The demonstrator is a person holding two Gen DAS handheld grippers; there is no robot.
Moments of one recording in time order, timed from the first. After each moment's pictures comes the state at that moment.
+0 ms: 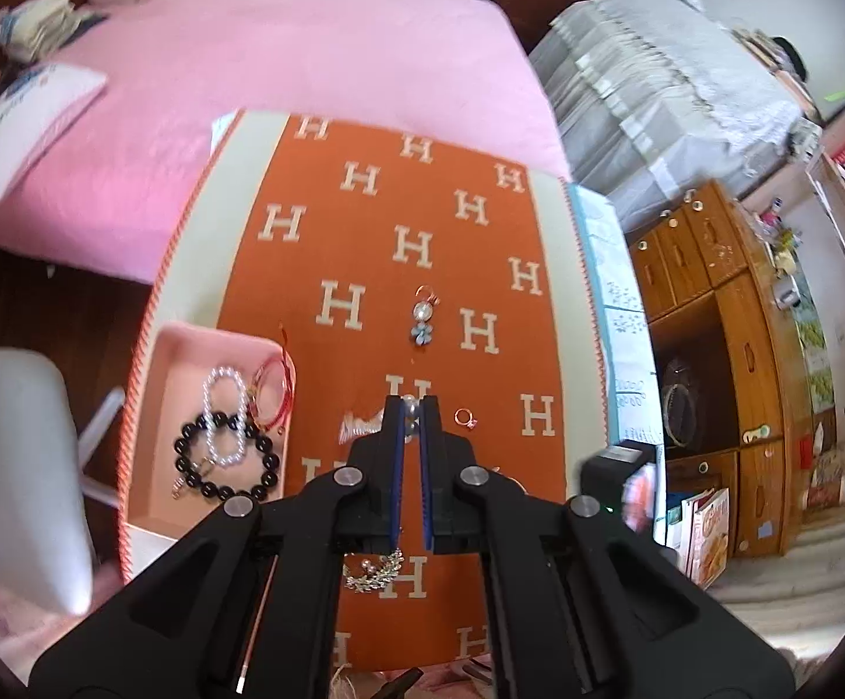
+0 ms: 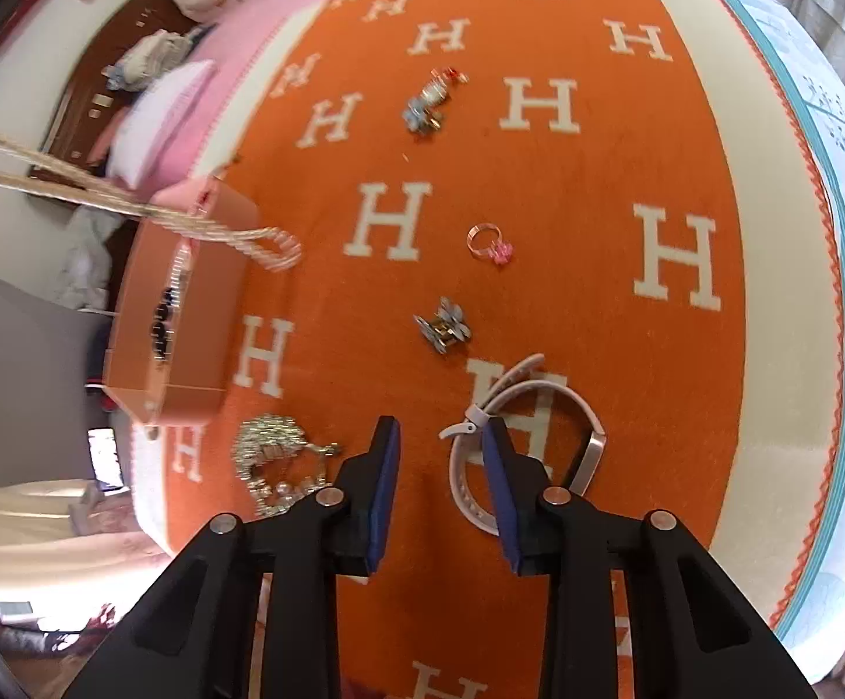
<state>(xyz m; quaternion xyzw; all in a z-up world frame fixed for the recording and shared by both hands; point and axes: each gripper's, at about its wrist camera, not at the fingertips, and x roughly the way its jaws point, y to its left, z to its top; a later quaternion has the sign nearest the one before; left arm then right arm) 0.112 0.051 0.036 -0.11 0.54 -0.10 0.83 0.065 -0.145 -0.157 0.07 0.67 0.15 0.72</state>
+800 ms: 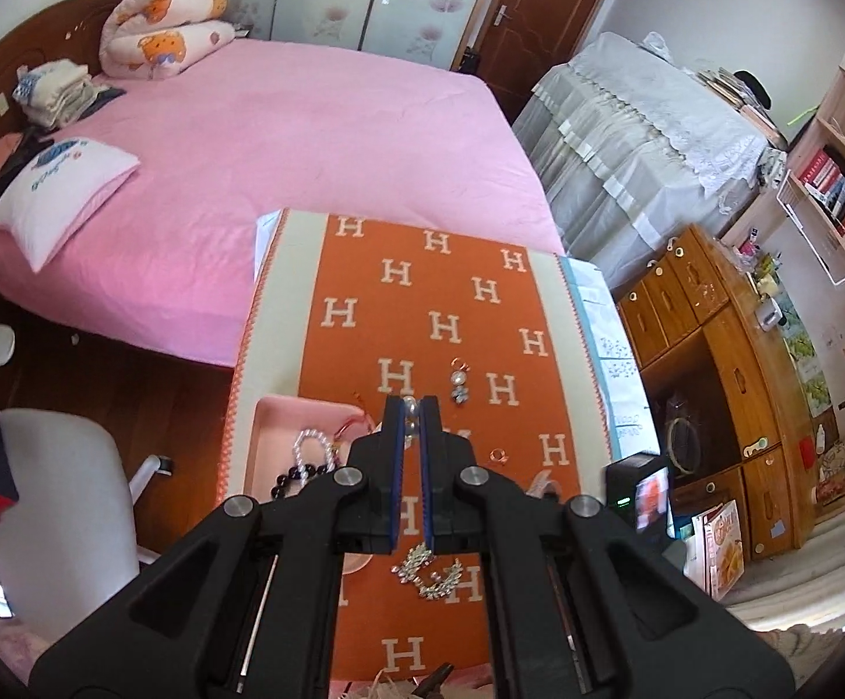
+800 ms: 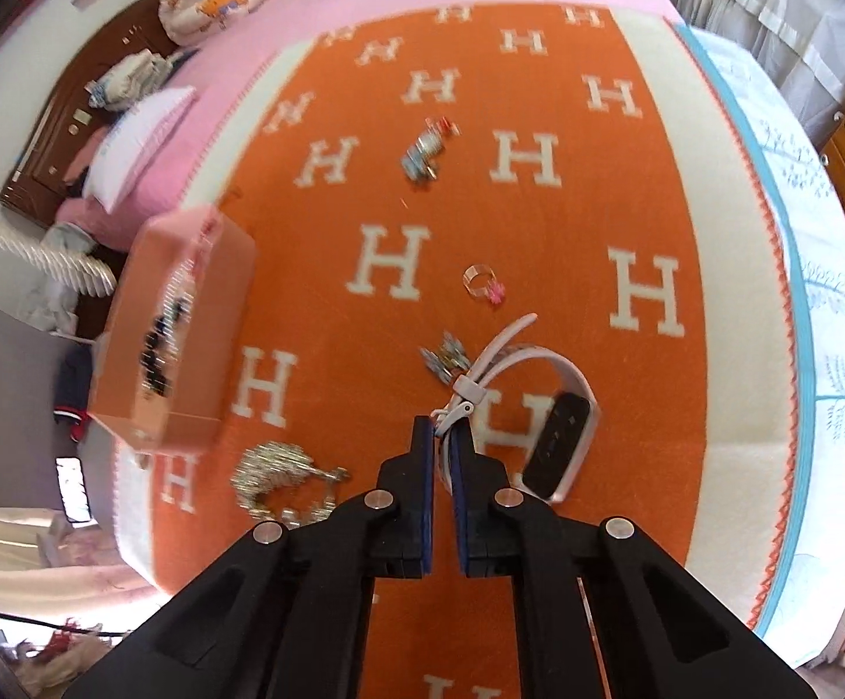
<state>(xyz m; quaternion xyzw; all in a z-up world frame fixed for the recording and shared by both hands) 0.064 0.143 0.123 -0.10 0.47 -0.10 0.87 0.055 -0.129 -0.121 0.05 0.62 0.11 0.77</state>
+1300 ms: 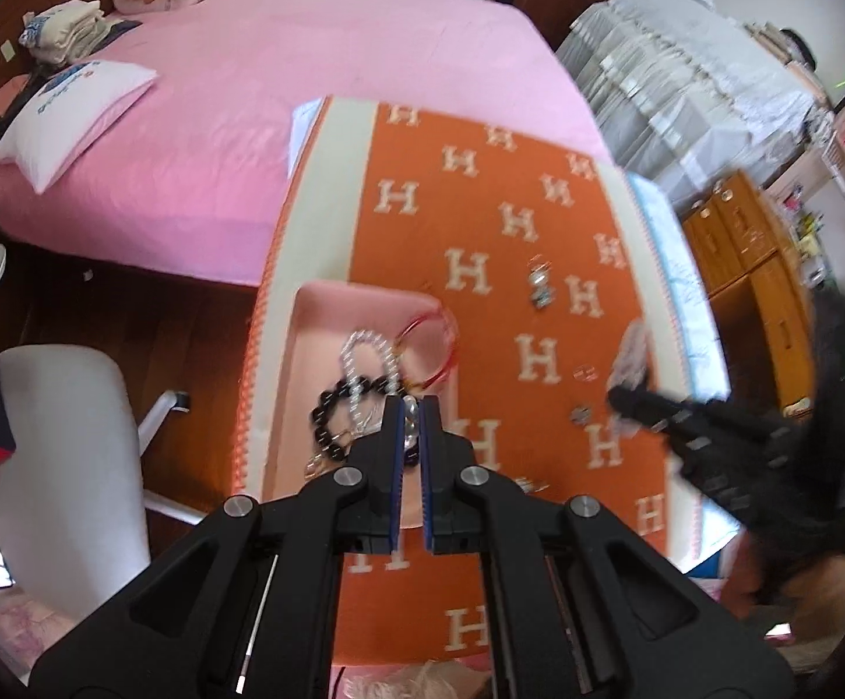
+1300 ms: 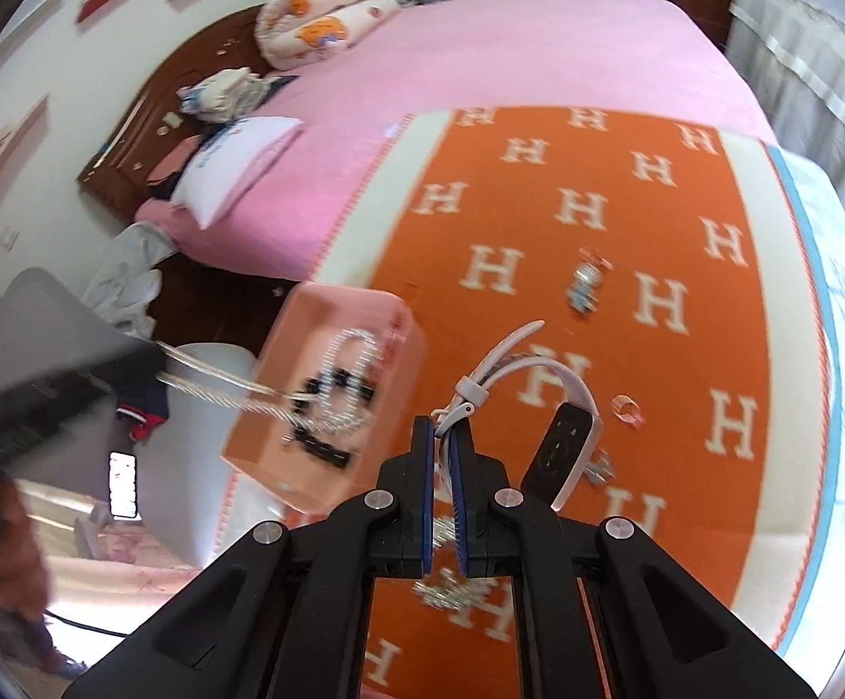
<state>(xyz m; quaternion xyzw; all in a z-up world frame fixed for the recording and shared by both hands) 0.062 0.165 -0.016 -0.08 0.55 -0.07 0.83 0.071 -0.045 -0.033 0.04 0.56 0.20 0.80</state>
